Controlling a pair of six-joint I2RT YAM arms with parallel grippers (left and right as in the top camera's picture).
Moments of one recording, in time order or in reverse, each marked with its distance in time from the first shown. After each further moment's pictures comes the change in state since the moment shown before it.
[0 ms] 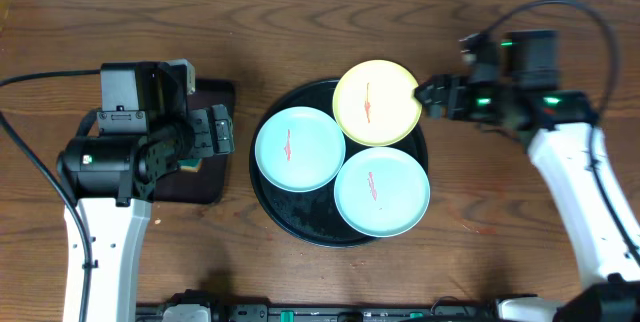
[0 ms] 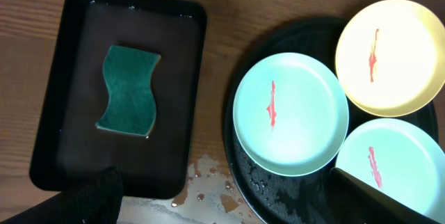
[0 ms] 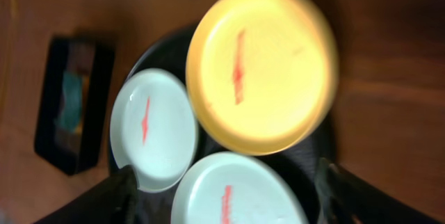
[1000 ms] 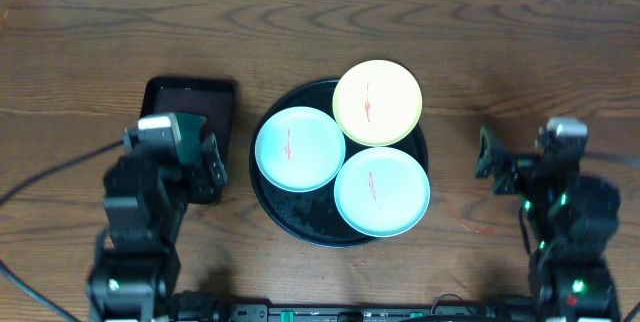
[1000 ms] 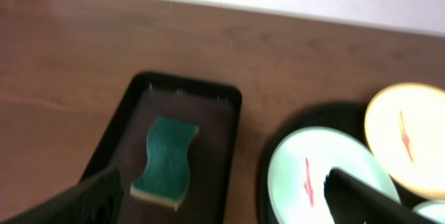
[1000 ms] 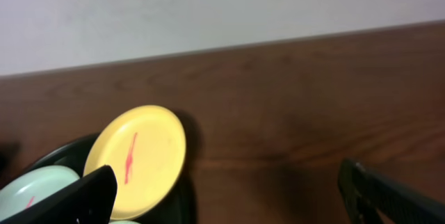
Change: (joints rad) left arm 0.000 -0.501 -0.529 0.500 -0.148 -0.001; right arm -0.188 -0.857 -0.632 0.416 0.335 -0.137
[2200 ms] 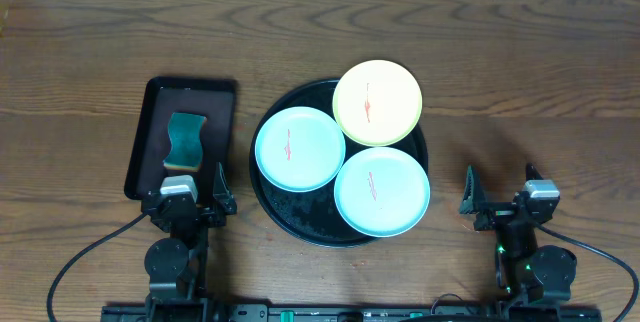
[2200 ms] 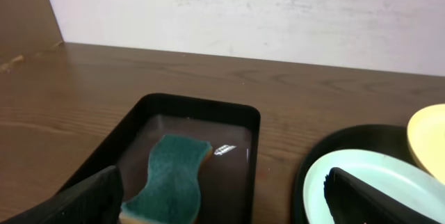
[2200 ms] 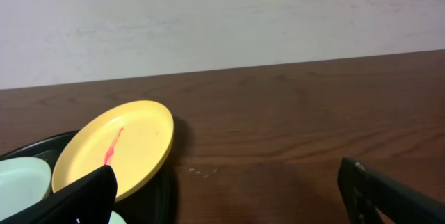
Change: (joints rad) left arm 0.000 -0.663 -0.763 0.502 -0.061 0.043; right arm 0.000 -0.638 -0.597 0.230 0.020 -0.022
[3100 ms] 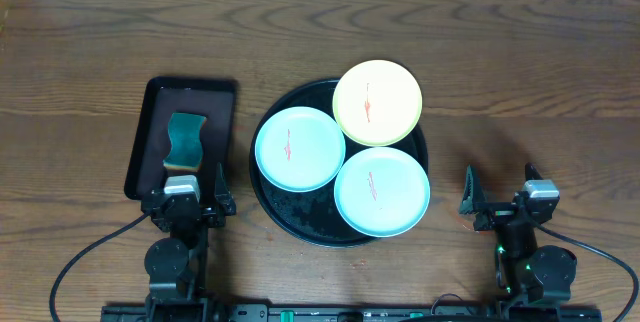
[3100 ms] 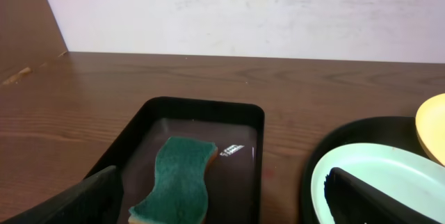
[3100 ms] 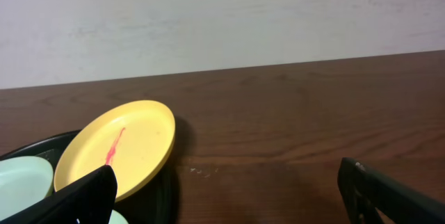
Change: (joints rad) left arm 0.000 0.000 0.000 0.000 0.000 0.068; right arm 0.000 0.000 0.000 0.000 -0.007 0.000
